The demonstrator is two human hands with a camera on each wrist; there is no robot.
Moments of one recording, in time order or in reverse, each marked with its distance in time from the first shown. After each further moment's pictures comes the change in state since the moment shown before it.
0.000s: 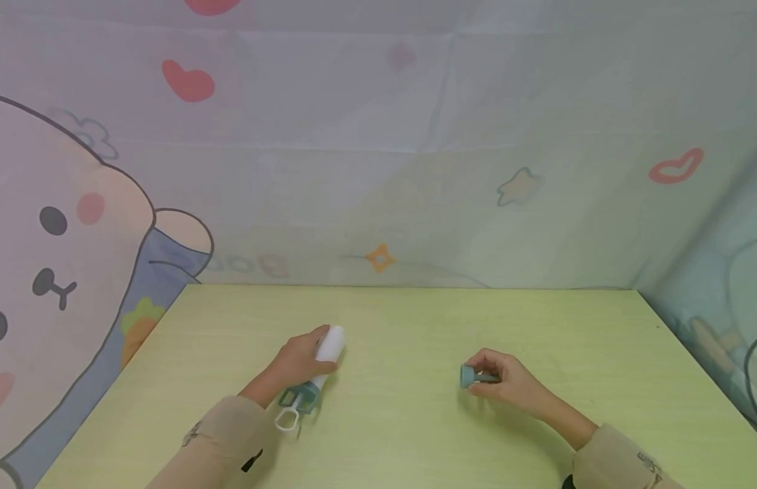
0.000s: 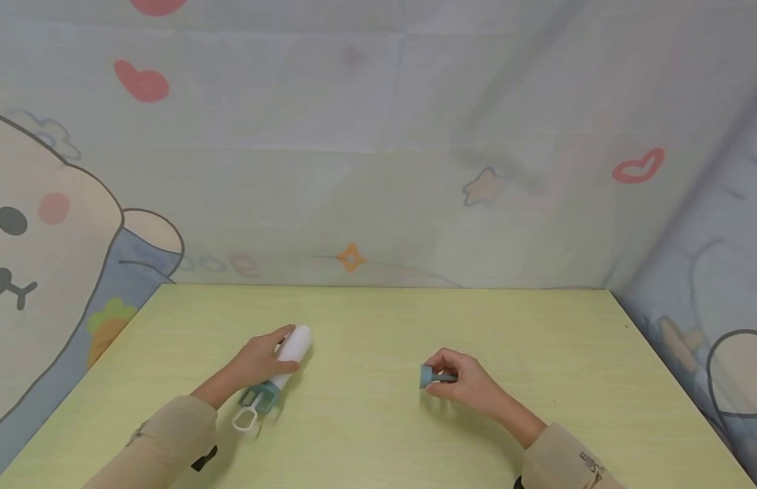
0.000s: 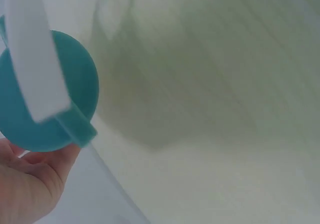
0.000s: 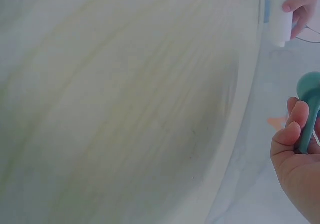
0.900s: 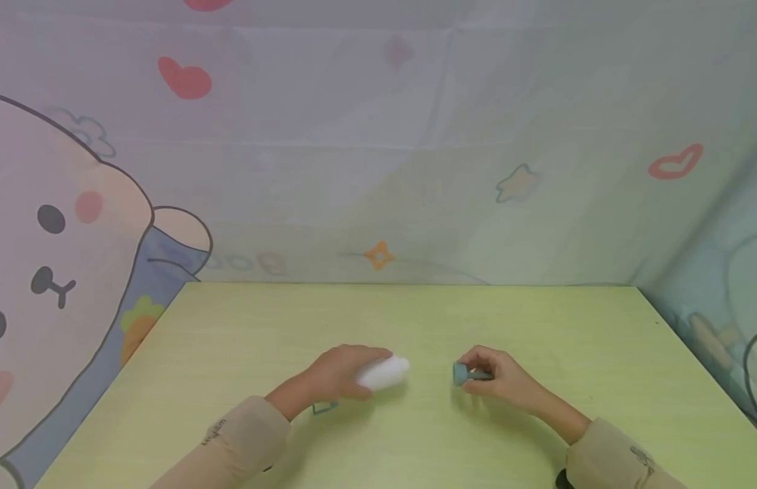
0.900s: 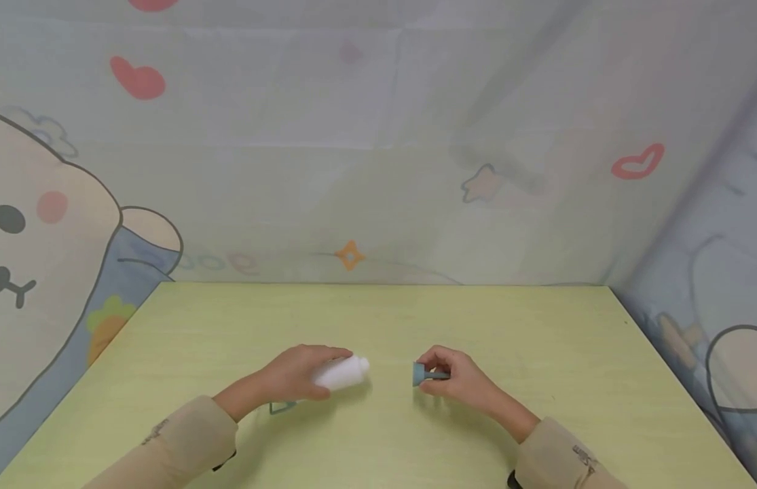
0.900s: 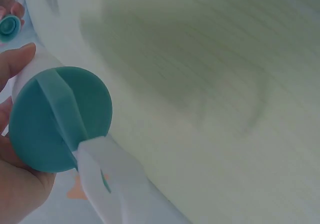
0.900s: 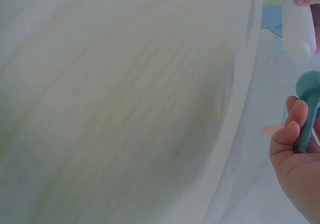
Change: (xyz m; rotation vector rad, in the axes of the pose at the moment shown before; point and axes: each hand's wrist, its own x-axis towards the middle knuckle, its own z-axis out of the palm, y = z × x) left_hand -0.016 0.062 0.011 0.153 -0.208 0.395; right_hand 0.004 -0.003 0.004 -0.004 -0.025 -0.012
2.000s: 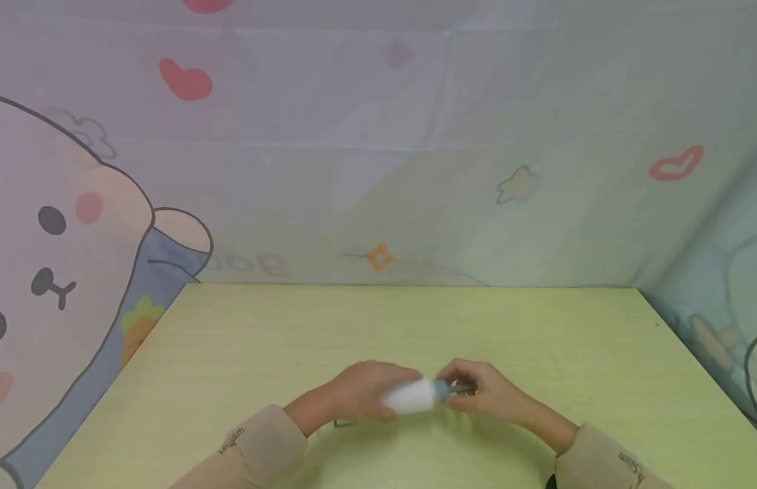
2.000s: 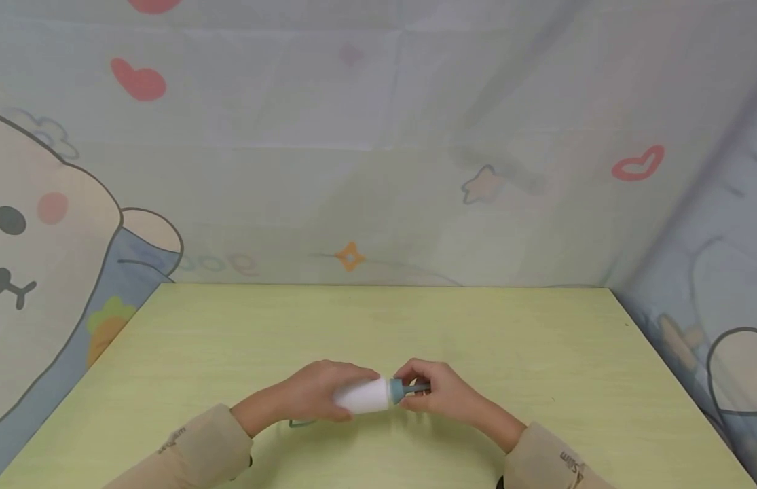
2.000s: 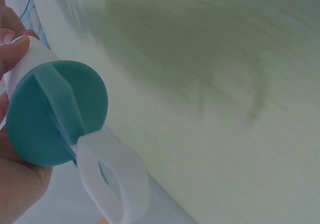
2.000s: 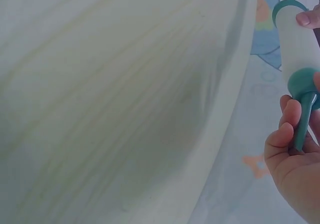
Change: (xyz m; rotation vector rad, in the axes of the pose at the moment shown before) left_hand 0.007 0.033 0.010 0.073 -0.077 0.131; right_hand 0.007 -0.019 0.023 -0.036 -0.093 -0.032
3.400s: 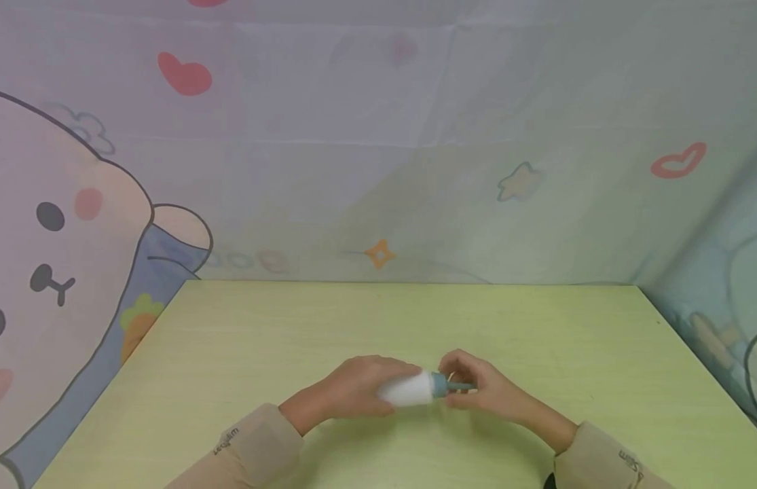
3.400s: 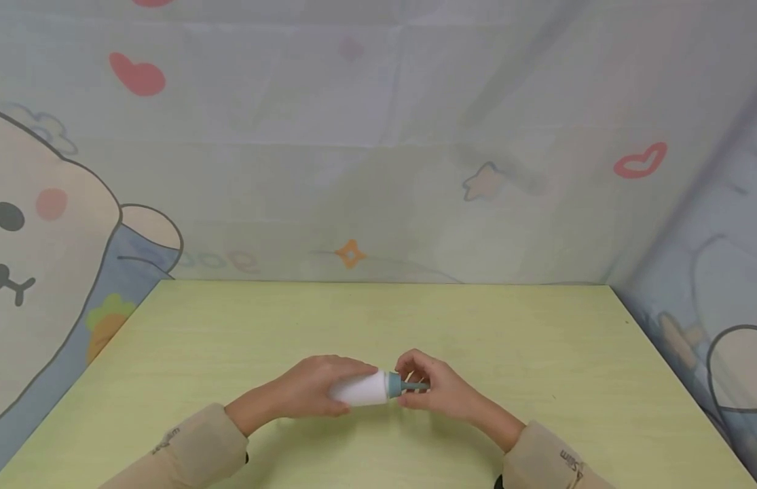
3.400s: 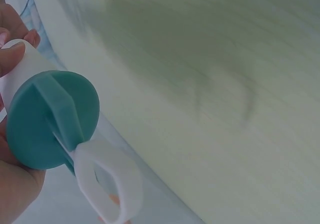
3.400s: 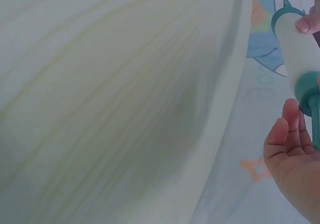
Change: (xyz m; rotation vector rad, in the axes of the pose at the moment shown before) left_hand -0.006 -0.001 -0.002 0.014 0.061 0.036; right_hand 0.000 -0.003 0.004 0.084 0.011 -0.022
